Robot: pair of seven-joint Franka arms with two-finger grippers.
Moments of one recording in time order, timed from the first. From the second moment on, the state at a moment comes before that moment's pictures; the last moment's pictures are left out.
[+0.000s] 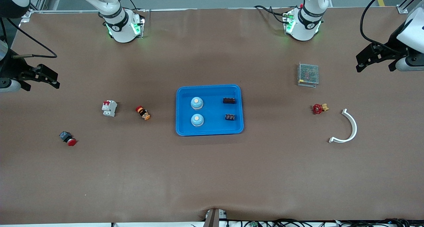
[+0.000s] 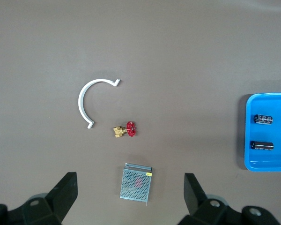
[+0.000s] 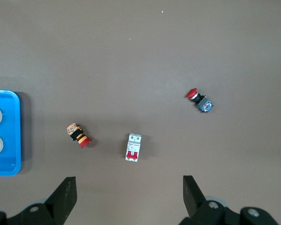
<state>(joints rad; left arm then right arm) 0.06 -0.05 -0.17 -1.55 0.03 1.55 -0.11 -0.02 -0.04 -0.01 -1.72 0.00 1.73 -0.11</state>
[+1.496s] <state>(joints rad) 0.04 0.00 -0.44 -1.77 0.03 1.64 -0.50 0.00 -0.01 0.00 -1.71 0.03 1.71 -0.11</state>
